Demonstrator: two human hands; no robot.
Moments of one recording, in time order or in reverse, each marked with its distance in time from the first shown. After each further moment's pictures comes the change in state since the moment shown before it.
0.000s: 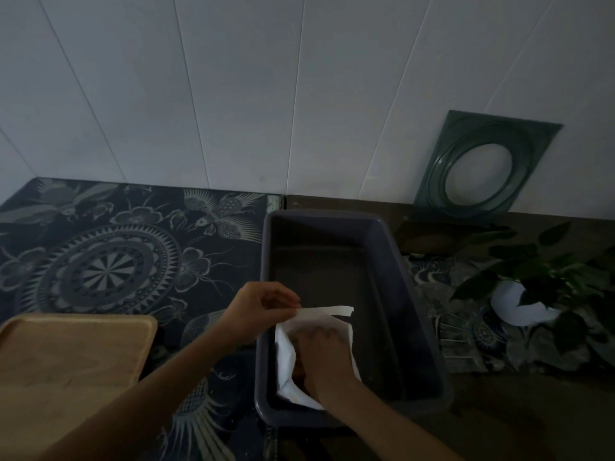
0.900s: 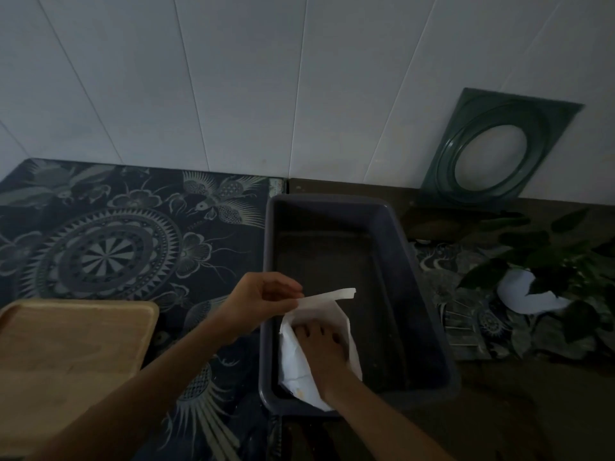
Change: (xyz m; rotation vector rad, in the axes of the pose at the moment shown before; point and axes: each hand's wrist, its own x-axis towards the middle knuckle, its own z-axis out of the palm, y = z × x) left_hand 0.001 -0.009 -0.004 -0.183 -0.046 -0.044; right_hand 0.013 -0.009 0.021 0.112 -0.214 -0.035
